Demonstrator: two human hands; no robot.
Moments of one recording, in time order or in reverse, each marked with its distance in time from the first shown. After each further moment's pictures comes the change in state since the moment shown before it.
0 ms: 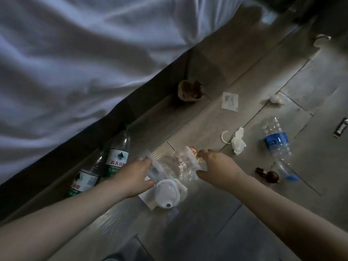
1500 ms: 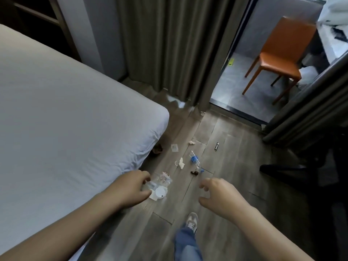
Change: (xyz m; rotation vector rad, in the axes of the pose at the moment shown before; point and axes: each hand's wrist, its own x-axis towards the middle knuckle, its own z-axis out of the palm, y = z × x) left_hand -0.612 0.125 -0.476 0.103 0.119 0.461; right_hand -0.618 -0.351 -0.421 0.124 0.204 0.357
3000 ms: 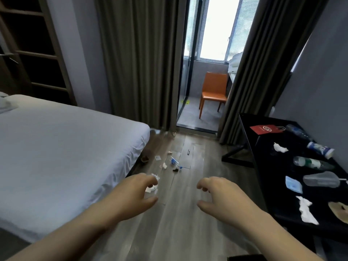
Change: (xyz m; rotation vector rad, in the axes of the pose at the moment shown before) left_hand -0.612 0.137 0.121 0.187 0.287 0.407; right_hand -0.643 -0.152 0.185 -0.020 0.458 0.024
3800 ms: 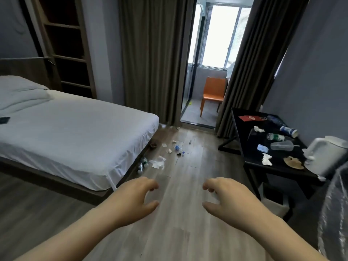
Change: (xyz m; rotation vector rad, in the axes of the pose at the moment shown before) left_hand -0.428 0.135 0.006 -0.033 -0.004 -0.022; right_hand -0.415 -0.163 0.013 -0.051 0.027 -0.031
